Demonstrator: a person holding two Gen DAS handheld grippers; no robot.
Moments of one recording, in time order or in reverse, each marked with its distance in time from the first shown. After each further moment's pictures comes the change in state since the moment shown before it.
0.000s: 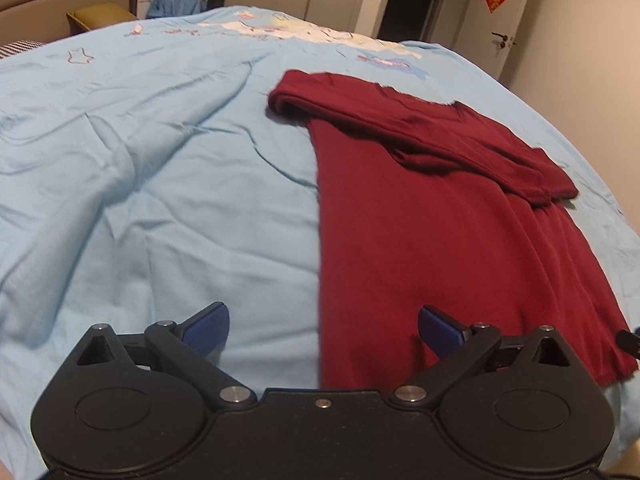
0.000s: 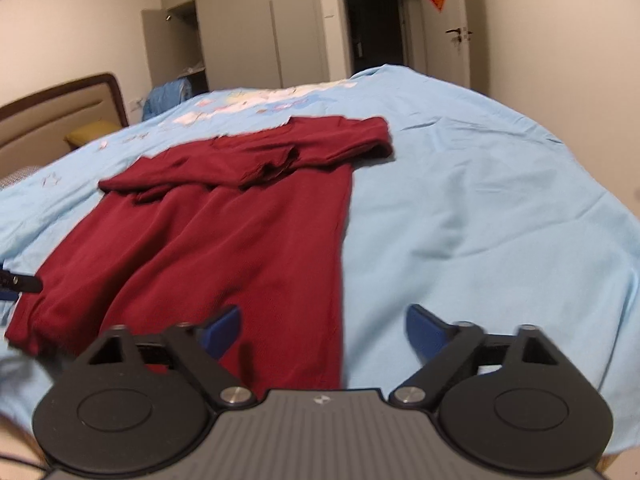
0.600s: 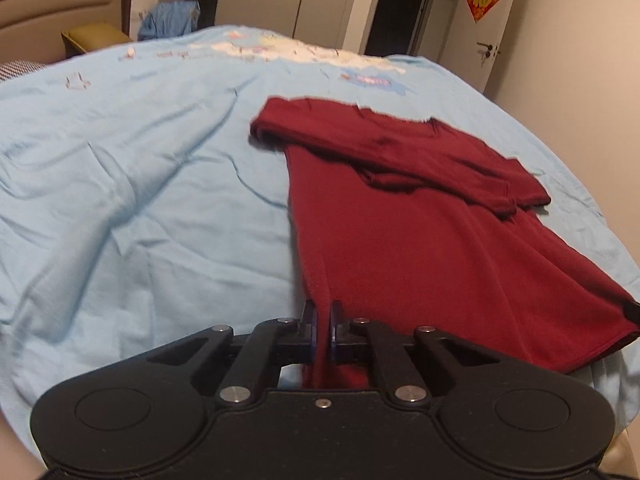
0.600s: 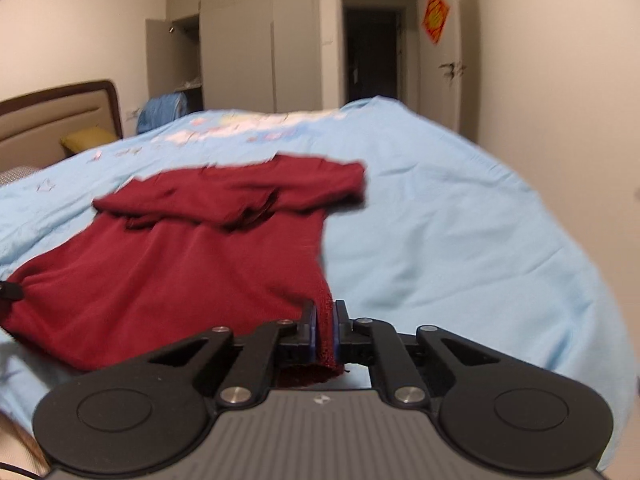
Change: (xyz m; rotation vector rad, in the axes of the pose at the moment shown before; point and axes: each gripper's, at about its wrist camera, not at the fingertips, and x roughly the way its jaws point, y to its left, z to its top) left arm -0.044 -0.021 0.003 0.024 -0.071 0.008; right arm -0.043 -0.019 0.024 -0.045 -0.105 -0.061
